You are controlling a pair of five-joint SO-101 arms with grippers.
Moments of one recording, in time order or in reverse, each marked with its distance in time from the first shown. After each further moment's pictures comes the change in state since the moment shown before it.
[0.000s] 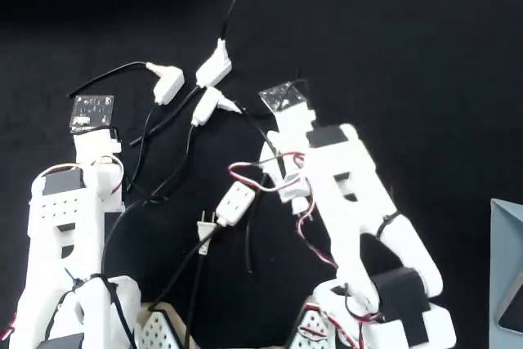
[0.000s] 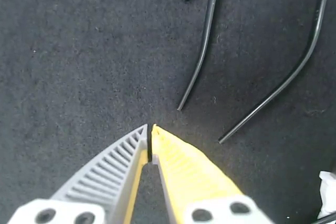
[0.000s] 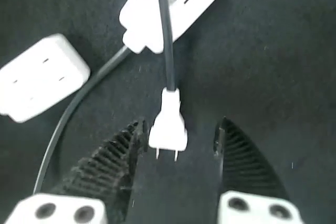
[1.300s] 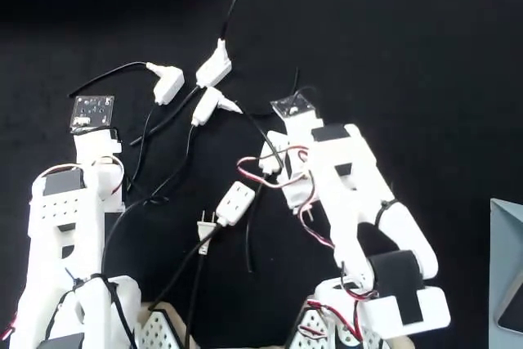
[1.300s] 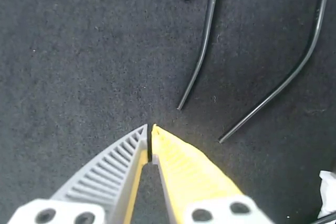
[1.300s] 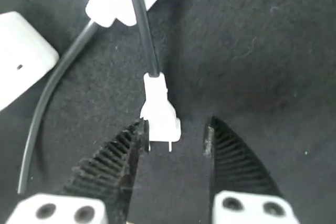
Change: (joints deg) left arm 0.0 0.0 0.2 0.0 0.0; right arm 3.4 6.5 3.0 -3.7 0.0
